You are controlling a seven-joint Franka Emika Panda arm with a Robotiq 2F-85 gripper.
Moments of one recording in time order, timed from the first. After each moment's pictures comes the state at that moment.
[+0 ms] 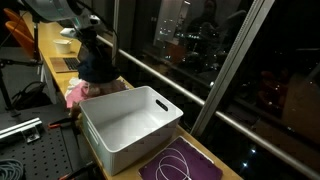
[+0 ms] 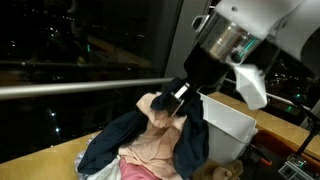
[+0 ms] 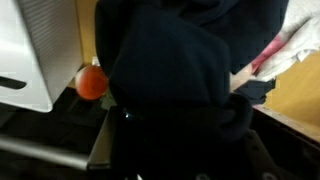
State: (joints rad) arm 0.67 0.16 -0.02 -2.13 -0.54 2.52 0.75
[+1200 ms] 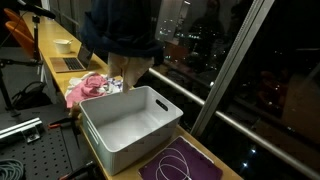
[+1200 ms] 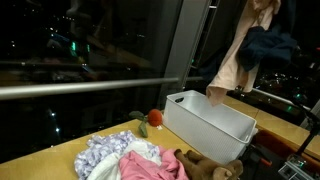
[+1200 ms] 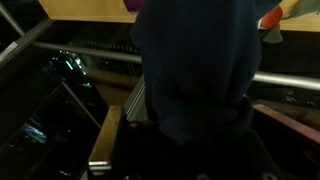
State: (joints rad) arm 0.12 -0.45 0.16 -2.02 -0.52 2.00 0.38
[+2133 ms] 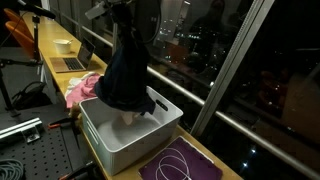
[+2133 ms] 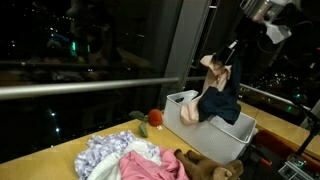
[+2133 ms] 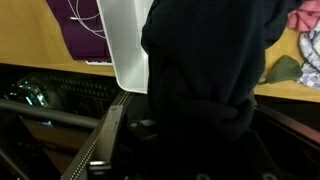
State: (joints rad) arm 0.06 -0.17 0.13 -2.24 -0.45 2.33 0.36
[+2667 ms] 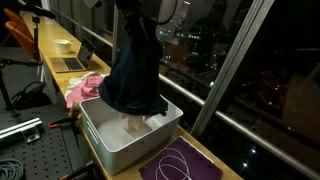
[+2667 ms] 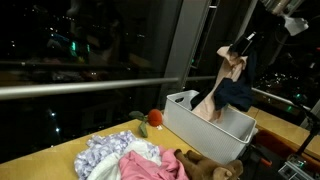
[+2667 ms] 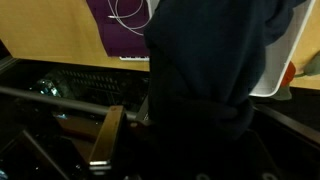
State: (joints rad) arm -0.01 -0.31 0.06 -2.29 -0.45 2.33 0.24
